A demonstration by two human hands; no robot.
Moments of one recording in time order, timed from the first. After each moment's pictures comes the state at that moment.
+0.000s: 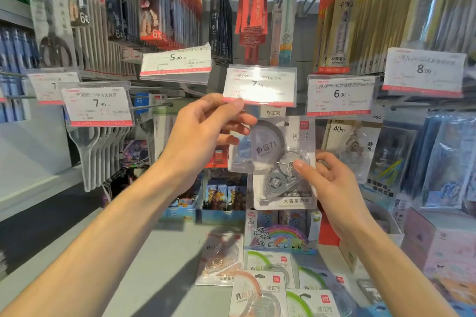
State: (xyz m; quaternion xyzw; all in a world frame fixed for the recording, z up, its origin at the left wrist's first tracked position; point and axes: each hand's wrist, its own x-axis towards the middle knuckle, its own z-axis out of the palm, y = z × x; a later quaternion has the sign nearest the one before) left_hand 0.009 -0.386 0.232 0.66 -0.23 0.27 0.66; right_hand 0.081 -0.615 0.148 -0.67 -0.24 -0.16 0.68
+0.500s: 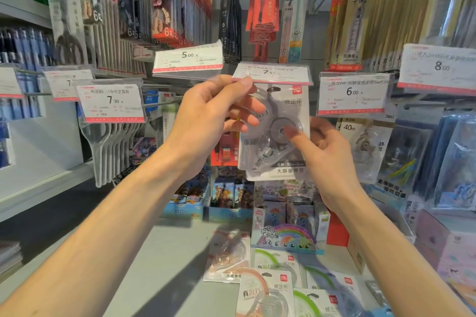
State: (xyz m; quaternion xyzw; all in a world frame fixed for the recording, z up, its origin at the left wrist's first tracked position) left_hand -0.006 -0.389 0.252 0.65 -0.24 0.28 0.67; right_hand 0.085 -0.578 0.189 -0.67 -0.28 -0.24 0.65
